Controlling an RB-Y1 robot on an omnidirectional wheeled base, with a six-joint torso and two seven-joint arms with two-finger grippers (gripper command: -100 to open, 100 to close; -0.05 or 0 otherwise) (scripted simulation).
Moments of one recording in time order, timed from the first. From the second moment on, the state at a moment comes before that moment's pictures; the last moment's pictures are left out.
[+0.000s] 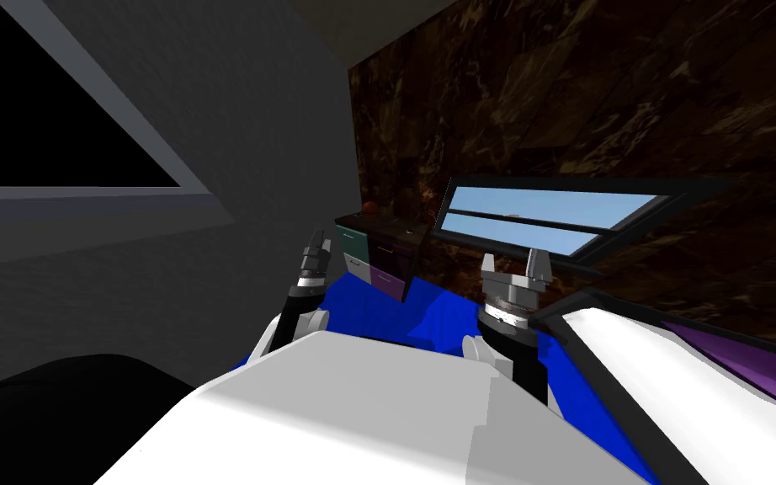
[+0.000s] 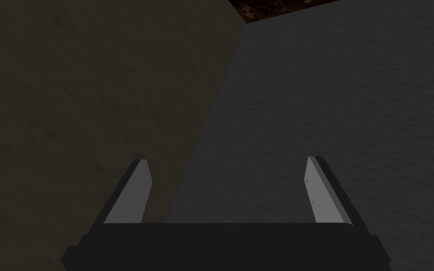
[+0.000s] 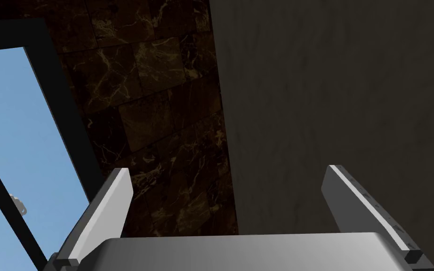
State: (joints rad) left arm 0.52 -0.01 0.01 -2.36 -0.11 -0.38 -0.16; right arm 0.53 0.04 -0.03 -2.36 0.00 -0.55 -0.03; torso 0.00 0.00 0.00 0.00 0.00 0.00
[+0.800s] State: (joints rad) left arm 0.52 -0.01 0.01 -2.36 -0.11 -0.39 -0.16; right arm 0.53 0.04 -0.03 -2.36 0.00 -0.55 -0.03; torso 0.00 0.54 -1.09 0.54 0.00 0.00
